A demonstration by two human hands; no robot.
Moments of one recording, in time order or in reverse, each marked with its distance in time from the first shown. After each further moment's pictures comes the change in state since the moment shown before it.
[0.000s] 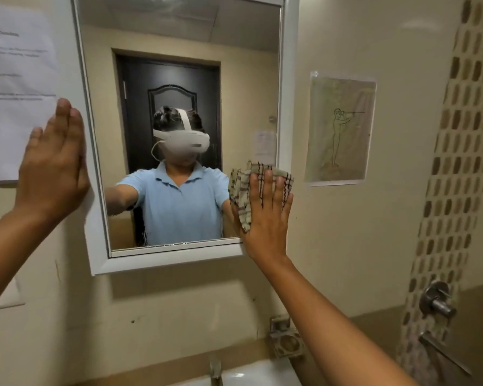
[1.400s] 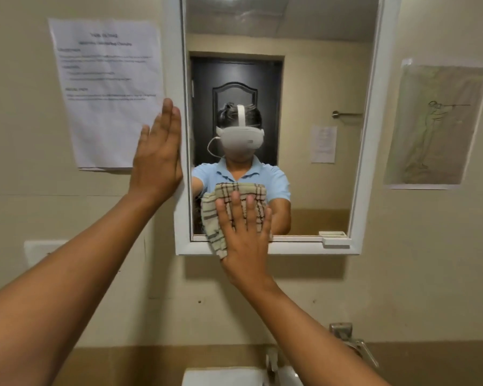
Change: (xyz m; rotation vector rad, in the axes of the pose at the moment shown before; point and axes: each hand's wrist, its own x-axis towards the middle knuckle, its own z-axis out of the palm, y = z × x) left_hand -0.004 0.012 -0.011 -0.023 0.022 -0.017; right_hand -0.054 -0.154 0.030 0.181 -0.020 -0.331
